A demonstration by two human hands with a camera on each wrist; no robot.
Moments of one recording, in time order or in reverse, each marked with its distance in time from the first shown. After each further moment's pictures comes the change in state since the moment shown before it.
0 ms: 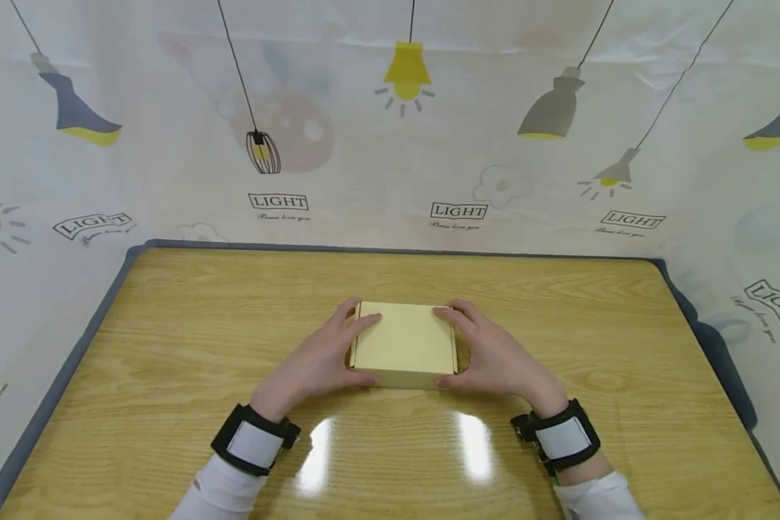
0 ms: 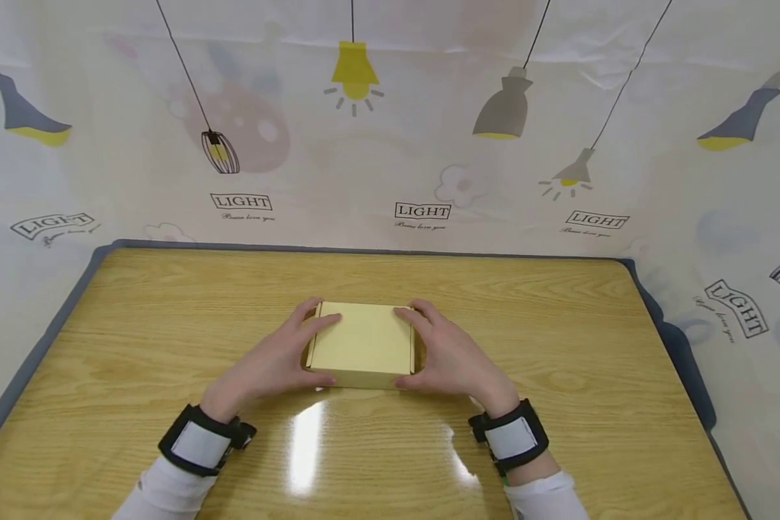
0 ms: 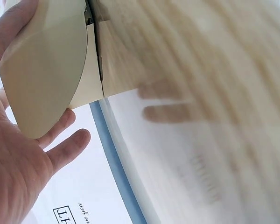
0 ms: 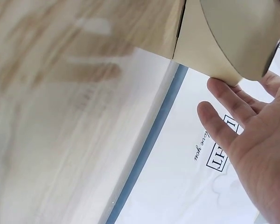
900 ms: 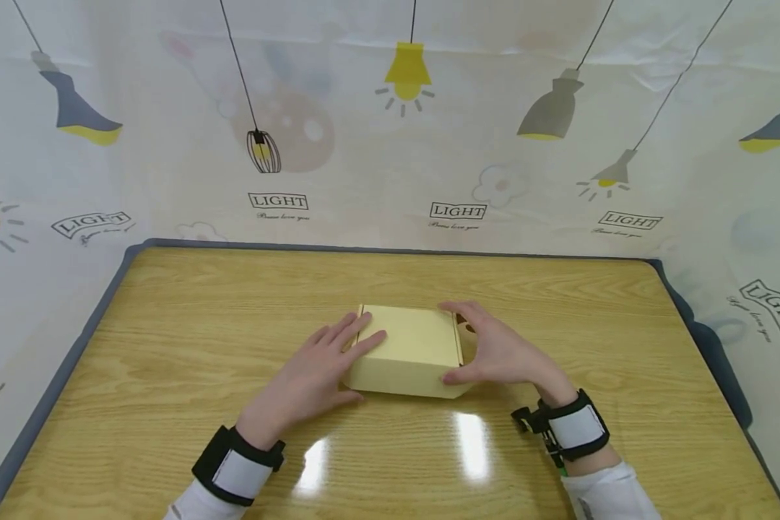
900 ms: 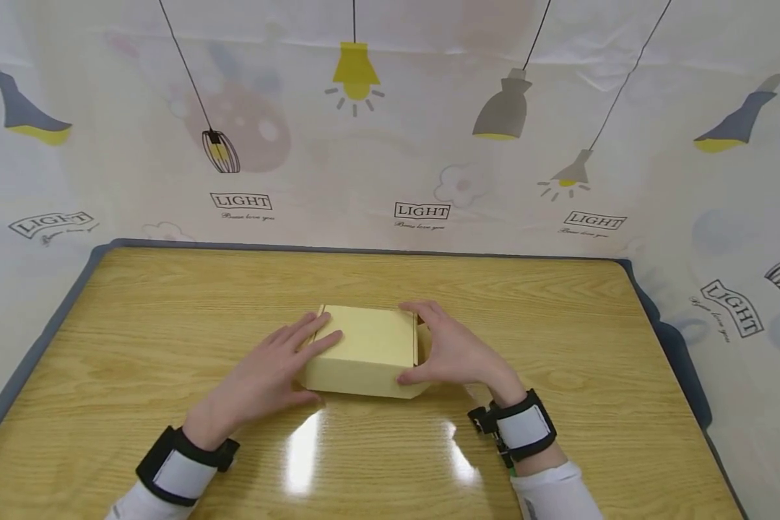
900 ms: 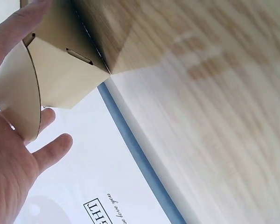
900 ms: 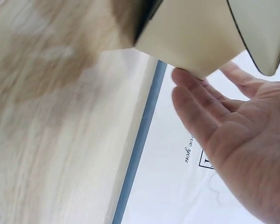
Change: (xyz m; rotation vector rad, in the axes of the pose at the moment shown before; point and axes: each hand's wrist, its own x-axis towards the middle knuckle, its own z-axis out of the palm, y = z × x) left_hand -0.029 0.012 -0.002 0.319 0.085 0.226; right_hand 0.001 0.002 -0.018 0.254 -0.122 0.105
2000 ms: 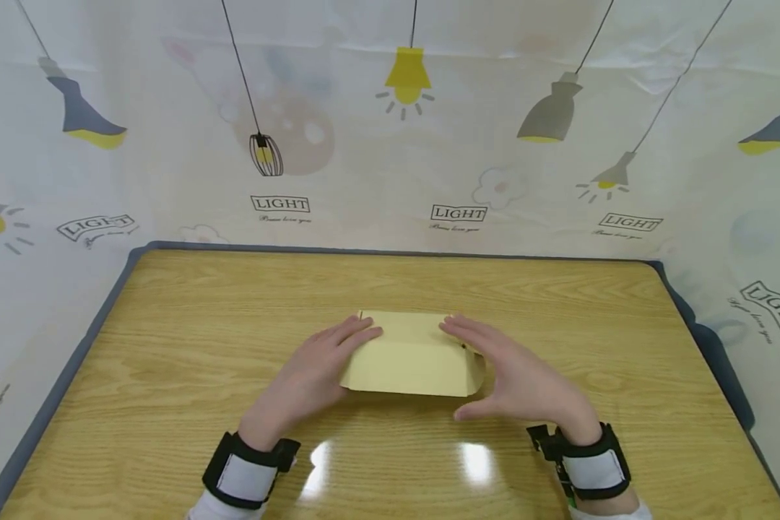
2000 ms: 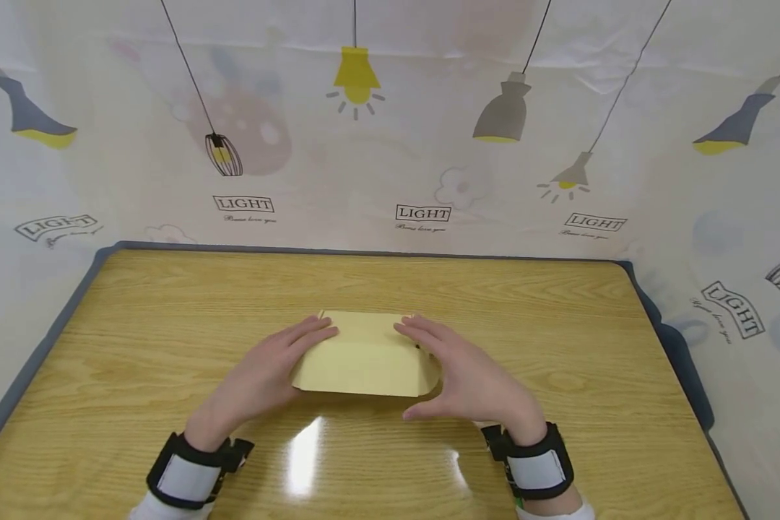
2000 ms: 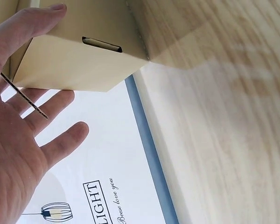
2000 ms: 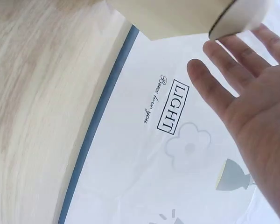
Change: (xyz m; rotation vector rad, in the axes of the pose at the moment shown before) left_hand 0.004 0.006 -0.008 -0.098 0.107 -0.035; right_hand -0.043 -0.022 0.001 -0.103 0.064 -0.155
